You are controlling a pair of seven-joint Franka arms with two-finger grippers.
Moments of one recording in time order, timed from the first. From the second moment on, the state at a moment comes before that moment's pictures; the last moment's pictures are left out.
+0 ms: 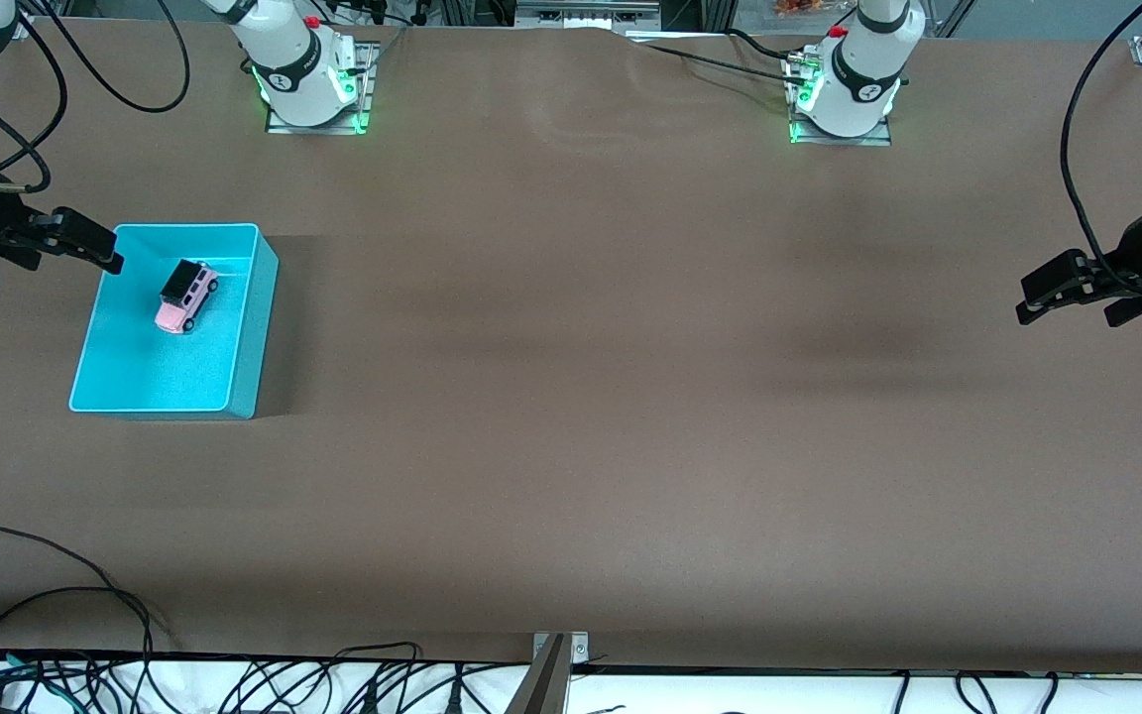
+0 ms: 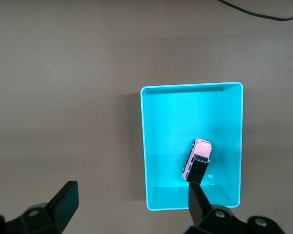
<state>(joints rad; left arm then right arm) -0.01 0.15 0.00 -1.44 -0.03 1.66 -0.01 0.00 0.03 -0.01 -1.64 0.01 1.67 0.03</state>
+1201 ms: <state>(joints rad) -0.01 0.15 0.00 -1.44 -0.03 1.66 -0.01 0.00 0.03 -0.02 -1.64 0.01 1.68 -0.04</state>
